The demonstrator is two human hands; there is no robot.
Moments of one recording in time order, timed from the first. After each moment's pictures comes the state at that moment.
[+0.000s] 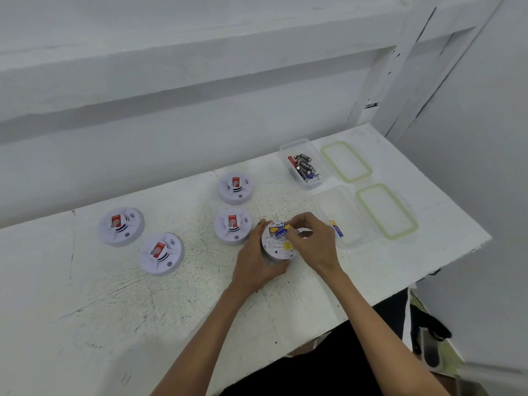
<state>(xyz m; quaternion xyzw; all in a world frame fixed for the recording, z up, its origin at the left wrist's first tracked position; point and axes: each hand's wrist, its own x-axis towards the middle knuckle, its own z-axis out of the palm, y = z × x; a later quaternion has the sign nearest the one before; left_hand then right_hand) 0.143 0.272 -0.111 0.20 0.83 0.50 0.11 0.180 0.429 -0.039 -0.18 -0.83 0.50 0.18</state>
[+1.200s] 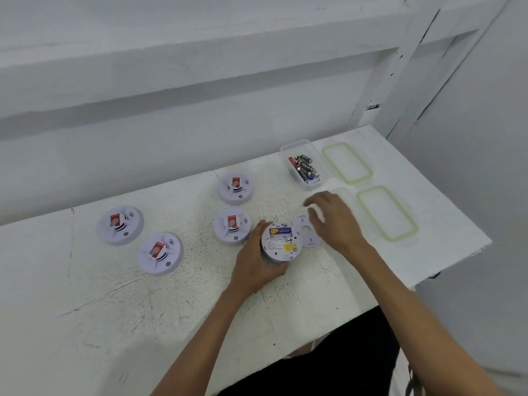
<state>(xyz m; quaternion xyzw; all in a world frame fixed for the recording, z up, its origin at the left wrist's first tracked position) 0.146 0.269 -0.086 0.22 0.83 0.50 0.11 0.158 0.493 -0.014 -0.04 -0.97 0.21 0.12</state>
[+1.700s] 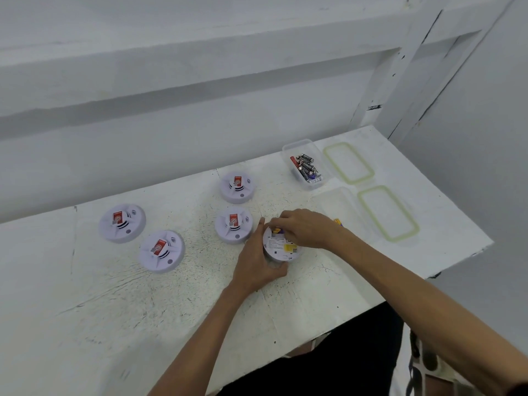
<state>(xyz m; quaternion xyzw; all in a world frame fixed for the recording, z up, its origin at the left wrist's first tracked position) 0.142 0.271 -0.106 0.22 0.81 0.52 0.13 0.122 0.463 -0.029 0.22 -0.97 0.06 -0.10</state>
